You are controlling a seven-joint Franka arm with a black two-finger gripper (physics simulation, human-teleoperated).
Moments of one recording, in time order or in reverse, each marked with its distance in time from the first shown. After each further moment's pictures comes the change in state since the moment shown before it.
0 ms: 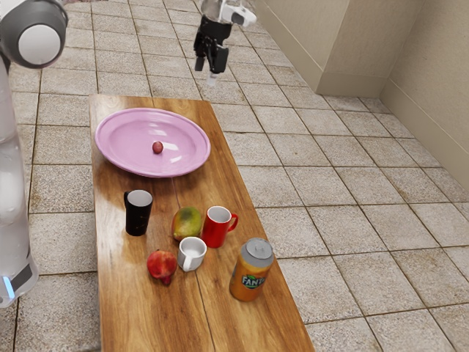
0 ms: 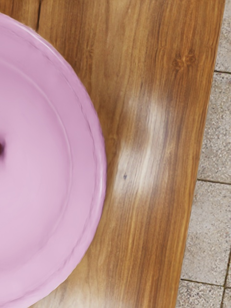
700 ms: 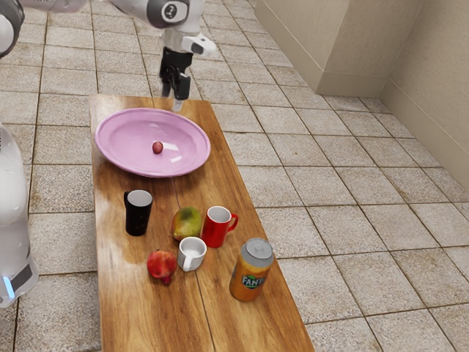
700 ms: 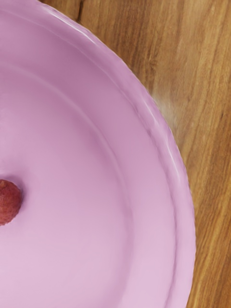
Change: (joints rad) arm 0.062 -0.143 0.007 -0.377 0.056 0.229 0.033
